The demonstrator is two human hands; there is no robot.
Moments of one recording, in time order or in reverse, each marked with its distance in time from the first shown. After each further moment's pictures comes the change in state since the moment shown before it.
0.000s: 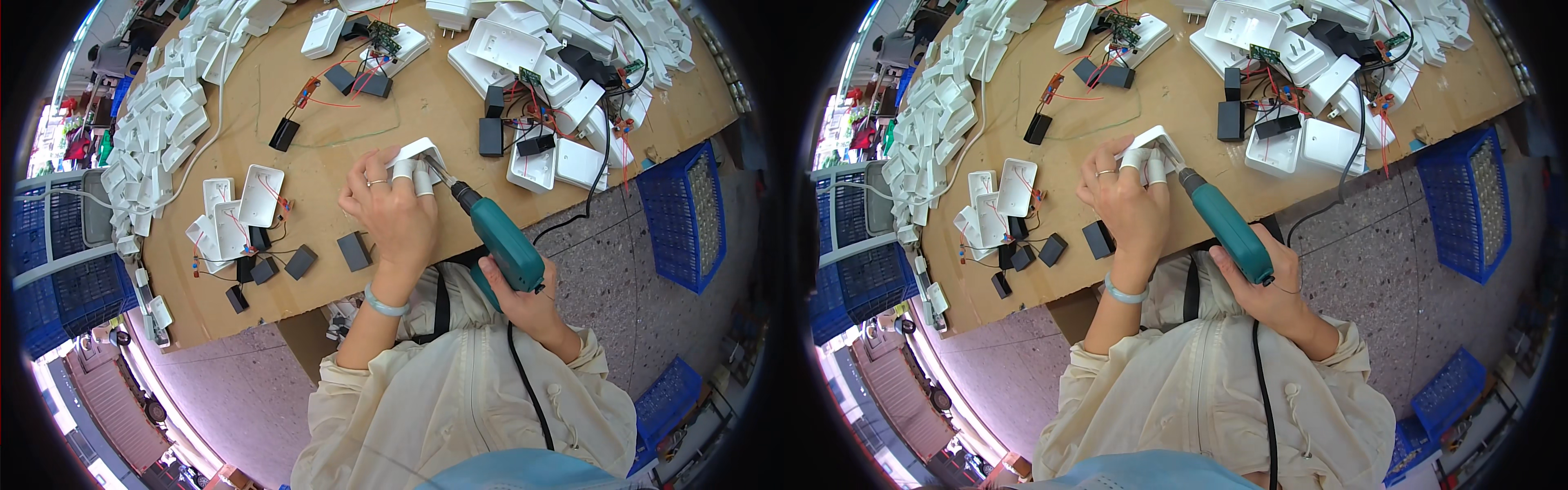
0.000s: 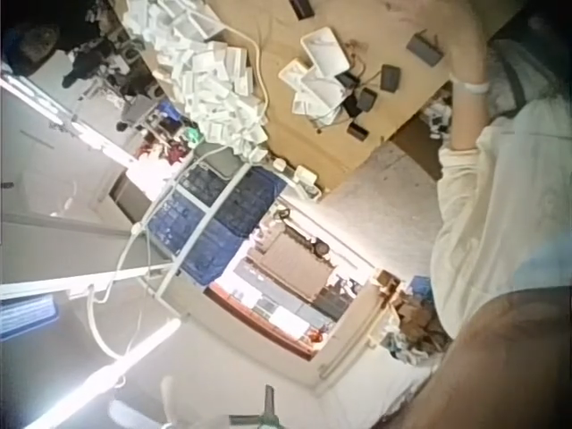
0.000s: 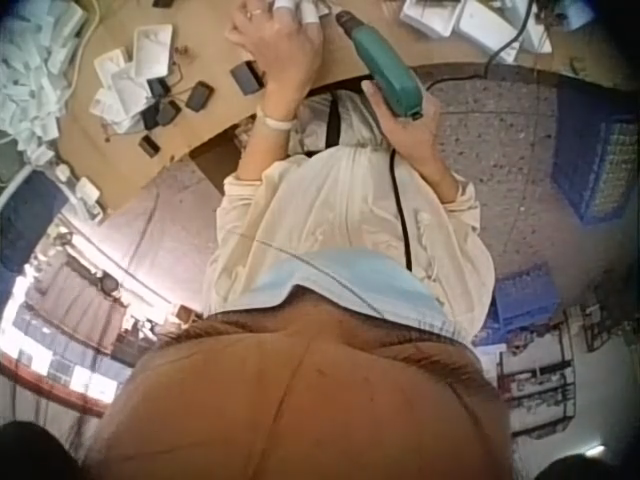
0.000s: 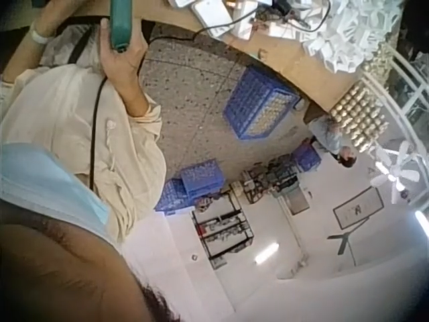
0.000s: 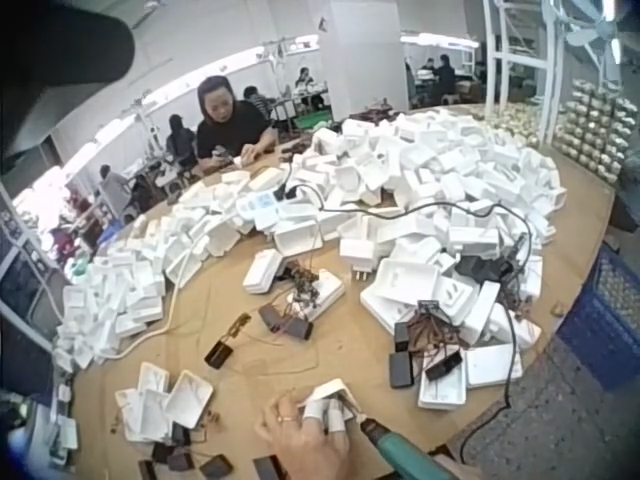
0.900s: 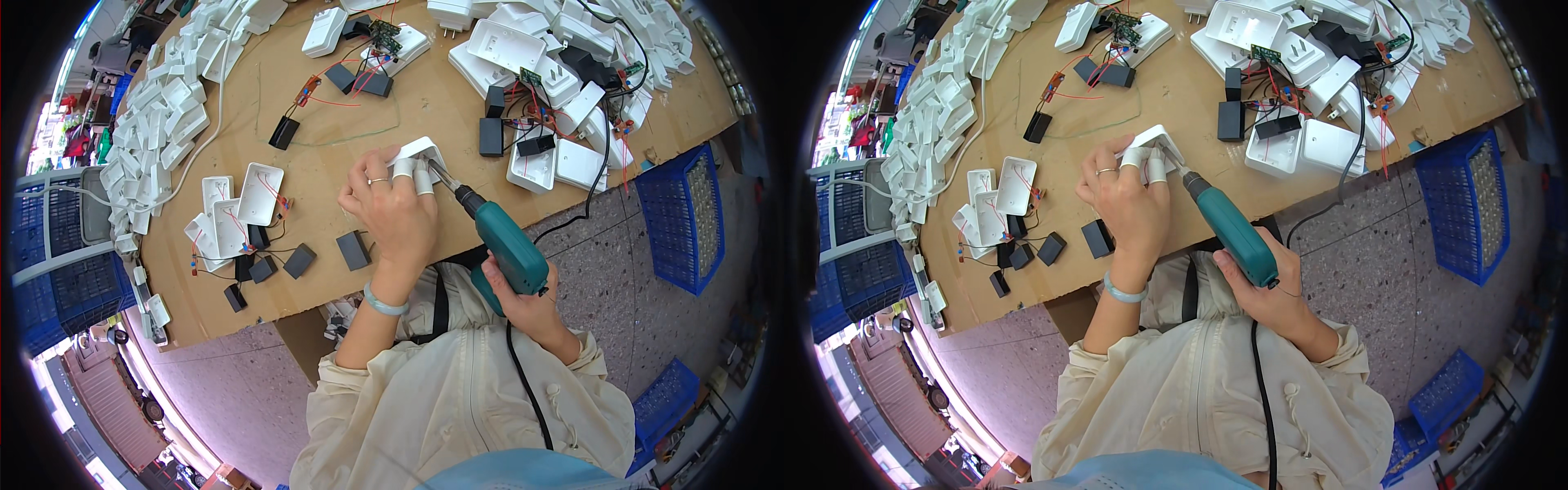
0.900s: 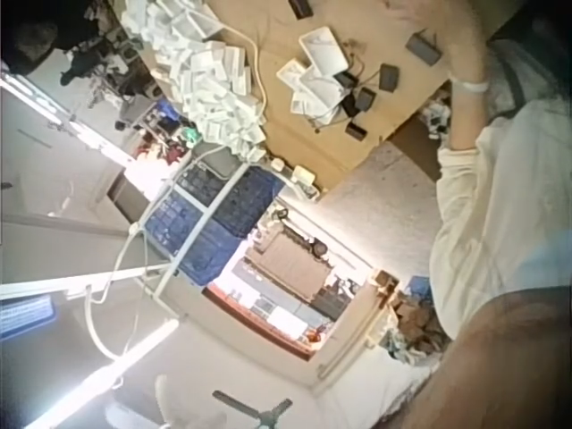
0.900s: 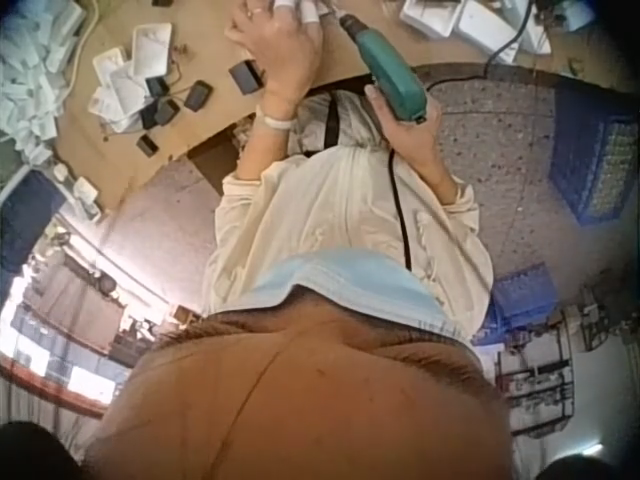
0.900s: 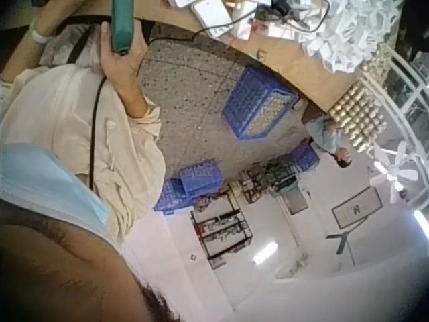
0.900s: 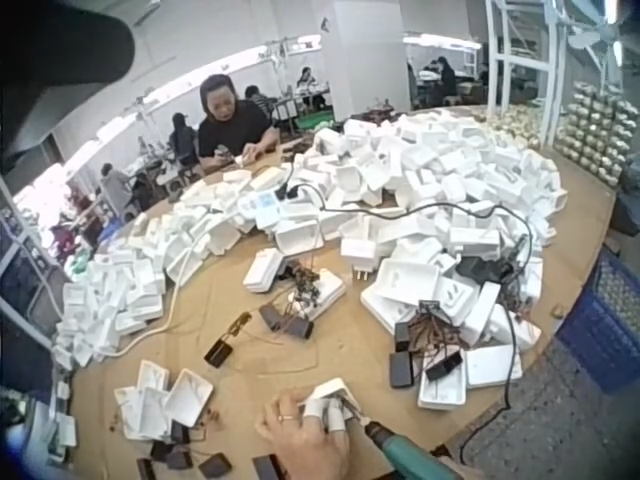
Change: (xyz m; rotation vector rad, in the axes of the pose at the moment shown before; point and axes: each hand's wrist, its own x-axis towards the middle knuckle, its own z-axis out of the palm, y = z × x) left_hand 0.000 0.000 0.002 -0.050 0.004 -0.006; right_hand -0.006 0.006 -0.002 0.074 0.010 0.026
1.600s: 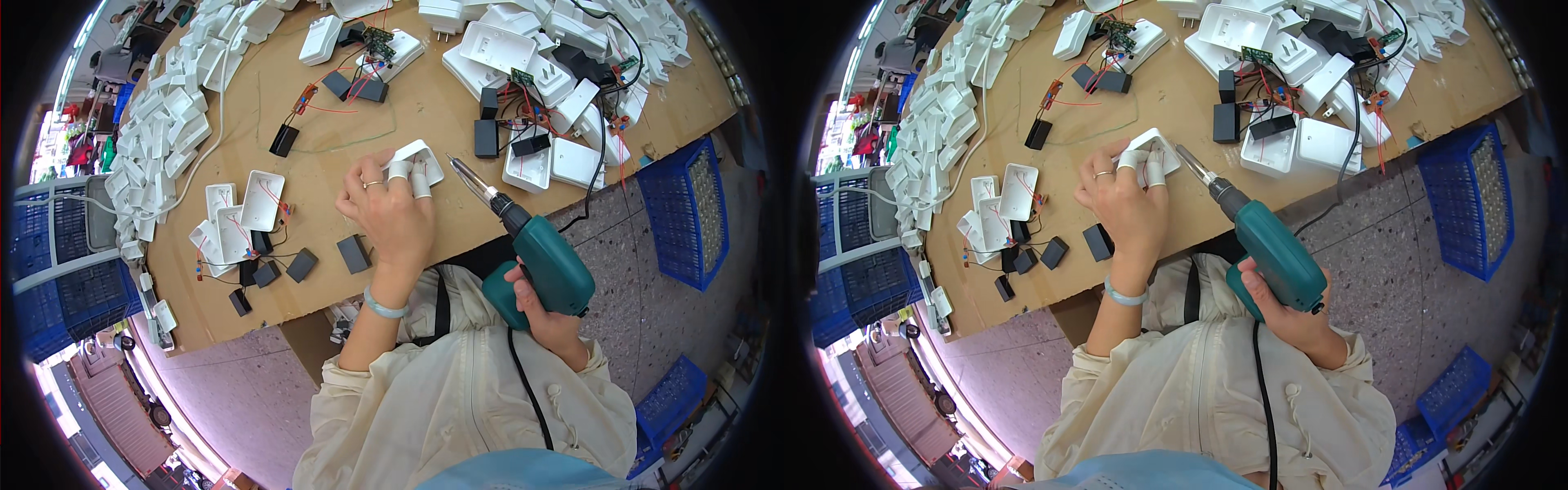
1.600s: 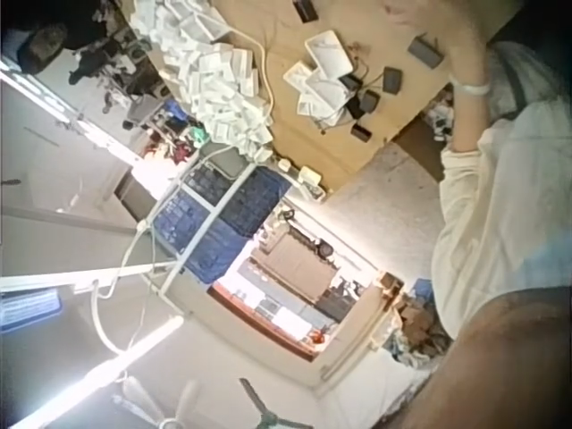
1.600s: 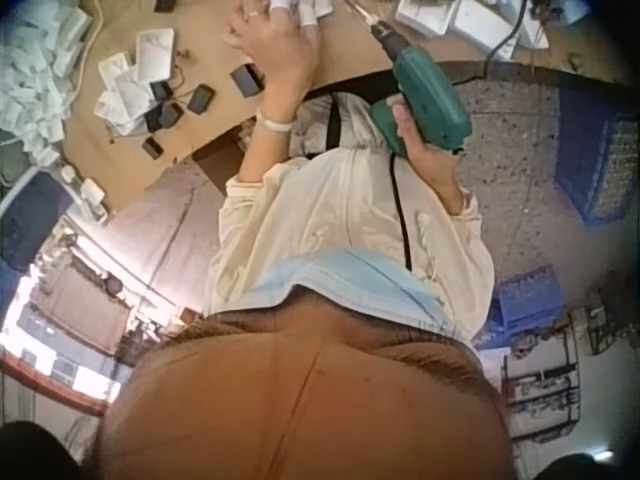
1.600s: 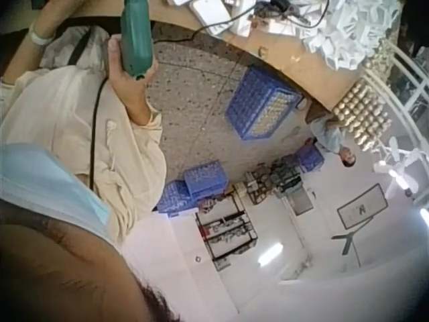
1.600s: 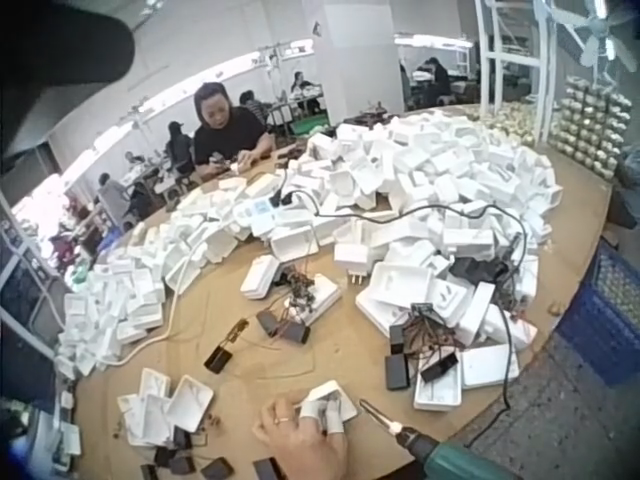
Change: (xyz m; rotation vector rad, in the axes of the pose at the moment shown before) left_hand 0.001 0.001 0.000 0.012 -0.037 -0.016; right_hand -0.022 -0.007 -0.034 0.073 -0.088 0.016
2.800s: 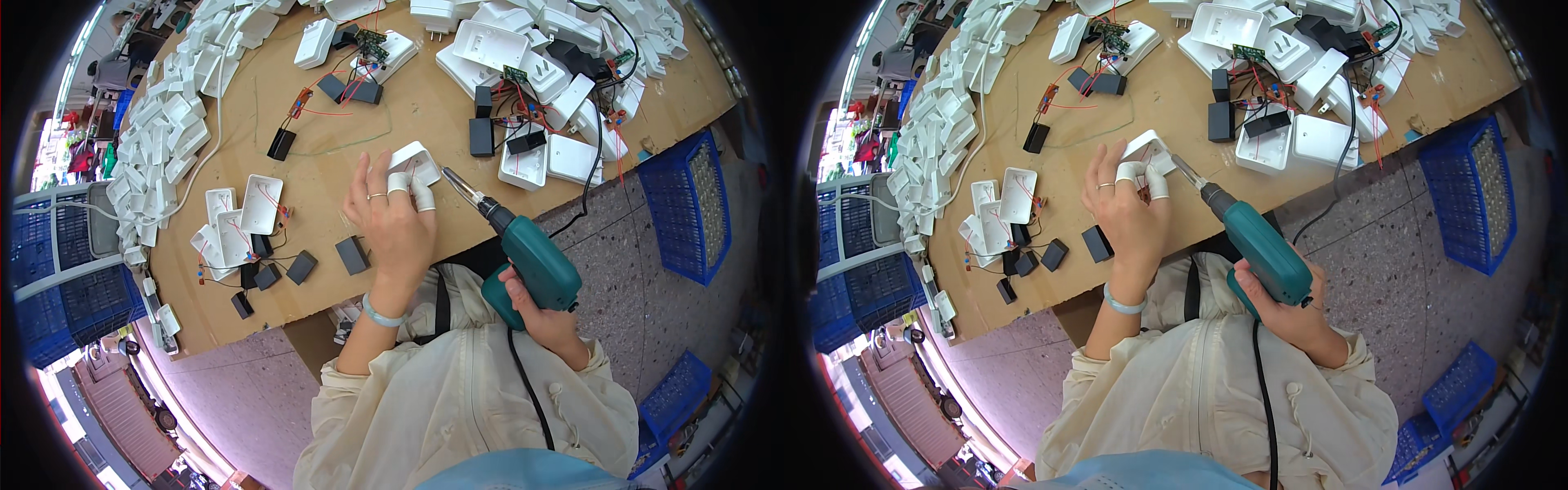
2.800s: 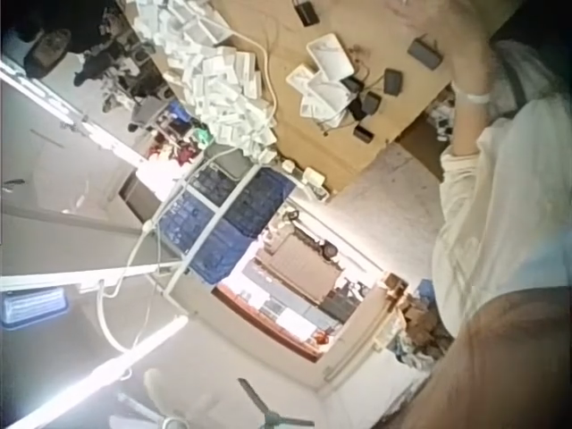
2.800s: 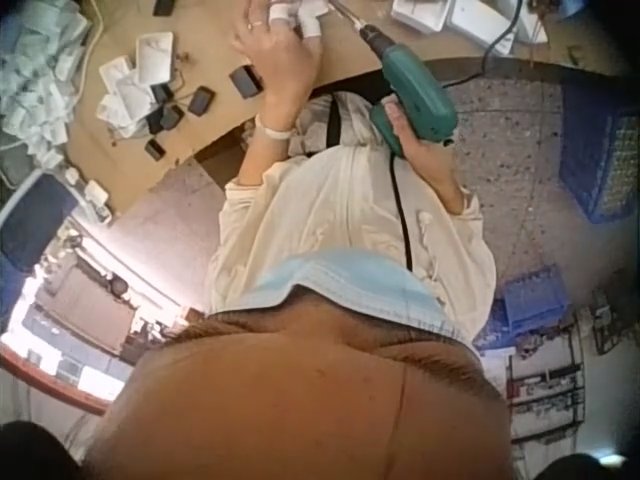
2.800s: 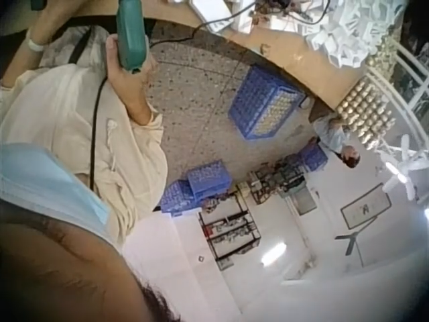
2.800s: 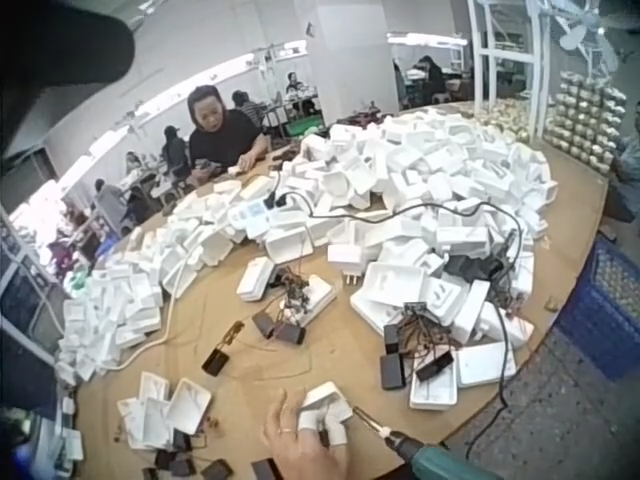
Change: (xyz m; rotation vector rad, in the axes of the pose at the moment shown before) left_hand -0.010 0.001 -0.005 -0.005 0.004 0.065; right_hand -0.003 0.011 0.002 -0.027 -0.007 0.037
